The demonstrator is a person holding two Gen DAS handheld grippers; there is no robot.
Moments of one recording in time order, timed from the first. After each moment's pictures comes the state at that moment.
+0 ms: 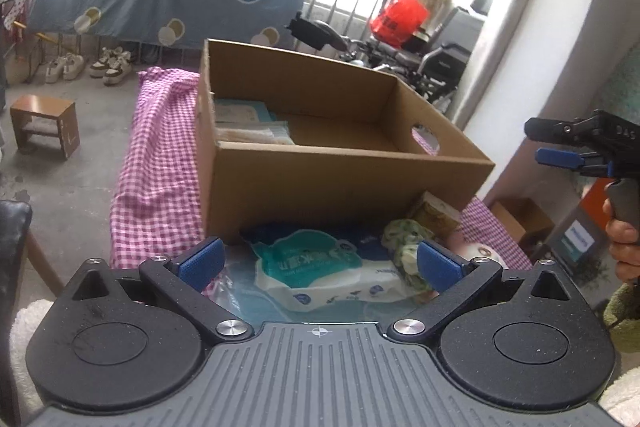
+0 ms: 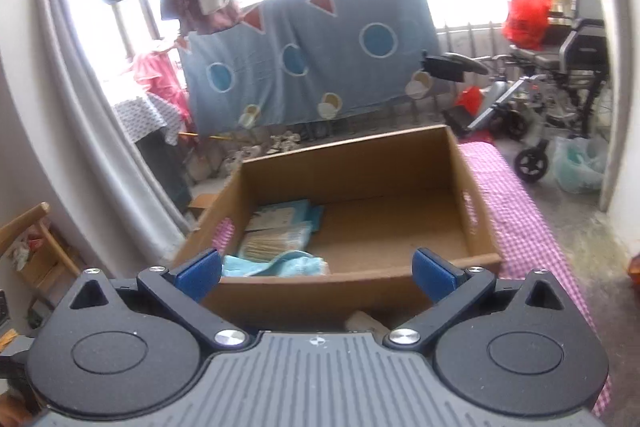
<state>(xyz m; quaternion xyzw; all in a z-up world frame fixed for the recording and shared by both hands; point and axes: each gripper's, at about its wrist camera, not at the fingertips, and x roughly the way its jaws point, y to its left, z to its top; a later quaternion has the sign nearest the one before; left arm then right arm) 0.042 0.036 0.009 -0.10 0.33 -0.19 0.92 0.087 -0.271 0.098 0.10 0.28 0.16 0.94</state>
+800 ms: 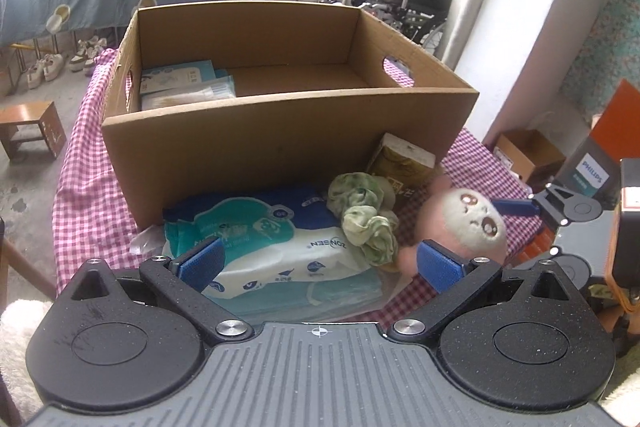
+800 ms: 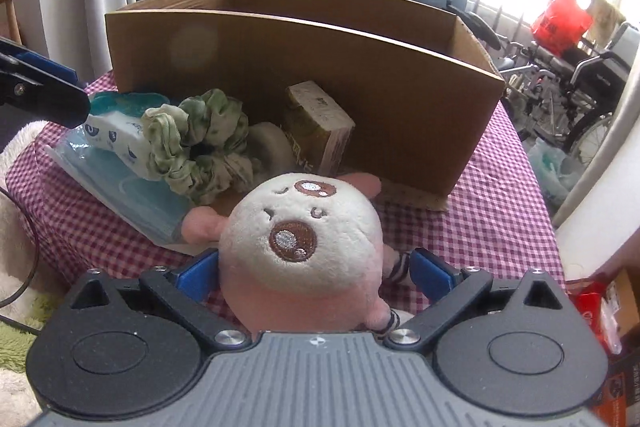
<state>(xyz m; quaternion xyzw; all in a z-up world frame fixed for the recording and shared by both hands) 0.060 -0.042 -0.005 -0.03 0.39 -0.18 0.90 0.052 -0.260 -0.039 -0.13 0.35 0.16 0.91</state>
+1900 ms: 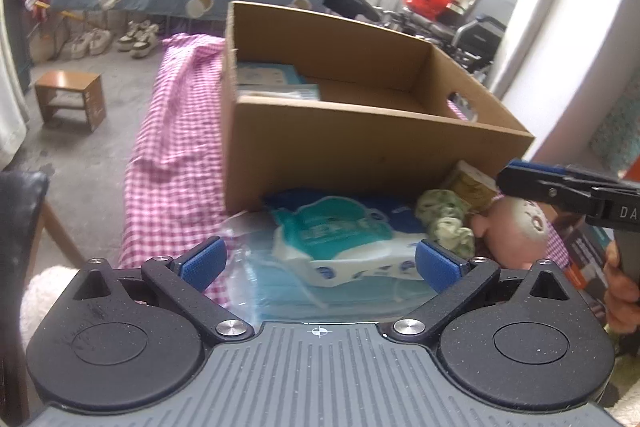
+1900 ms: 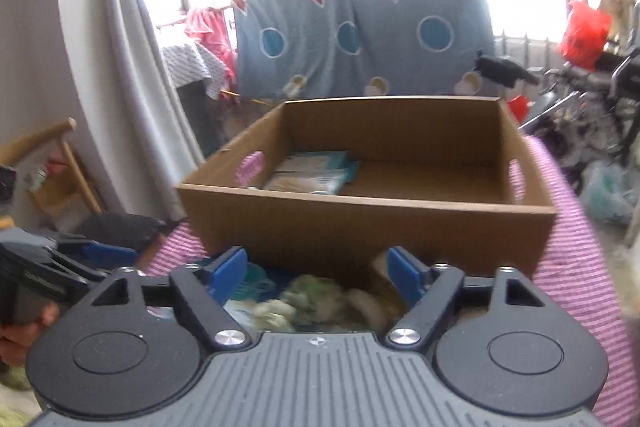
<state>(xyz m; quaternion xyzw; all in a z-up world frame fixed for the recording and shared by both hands) 0.051 0.035 -0.015 -0.10 0.37 -0.12 0.91 0.075 -0.239 0.041 0.04 0.28 0.28 0.92</state>
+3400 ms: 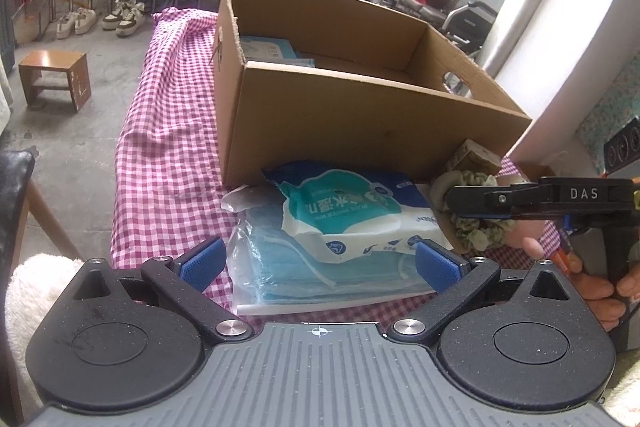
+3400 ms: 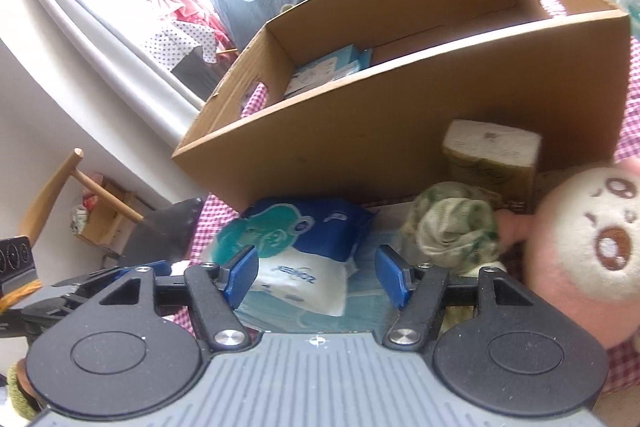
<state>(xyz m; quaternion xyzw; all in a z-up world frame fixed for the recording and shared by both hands) 0.054 0.042 -0.026 -0.10 0.40 -0.16 0.90 0.114 -0.232 -0.013 0.18 0.43 0.28 0.84</state>
